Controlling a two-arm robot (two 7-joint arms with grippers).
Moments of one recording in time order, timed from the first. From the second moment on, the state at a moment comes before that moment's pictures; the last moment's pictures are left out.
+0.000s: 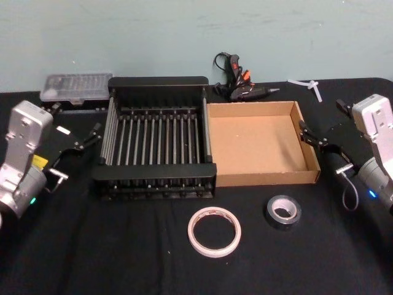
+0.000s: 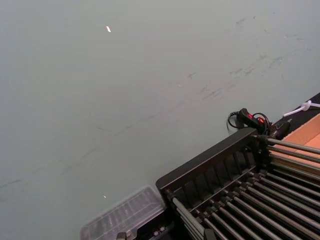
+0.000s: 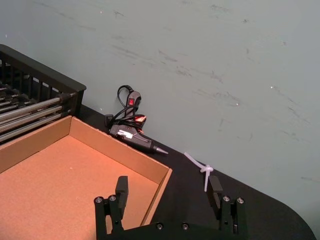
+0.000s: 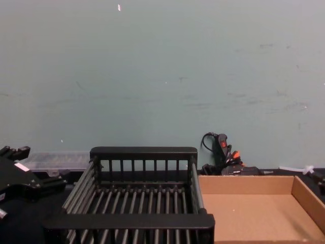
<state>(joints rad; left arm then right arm) -0.20 0.60 0.45 -1.41 -0.25 -0.12 0.03 0.20 0.60 -0.45 -1.41 0.25 -0.12 -0.03</state>
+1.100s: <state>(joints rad) -0.20 0.60 0.45 -1.41 -0.25 -0.12 0.03 0.20 0.60 -0.45 -1.41 0.25 -0.12 -0.03</state>
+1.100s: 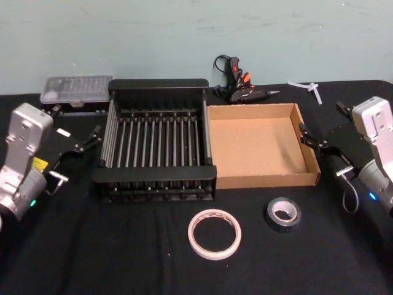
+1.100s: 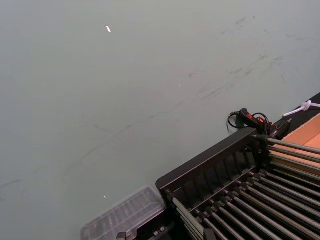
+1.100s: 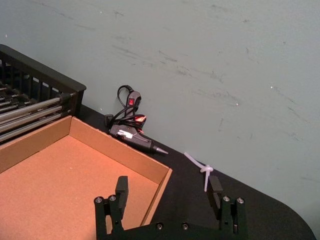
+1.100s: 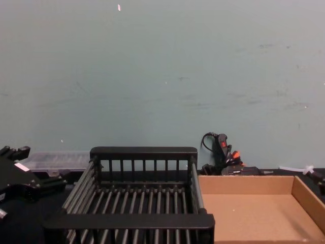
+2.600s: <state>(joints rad) -0.20 0.60 0.45 -1.41 -0.25 -0.12 0.03 0.20 0.60 -0.45 -1.41 0.25 -0.12 -0.03</state>
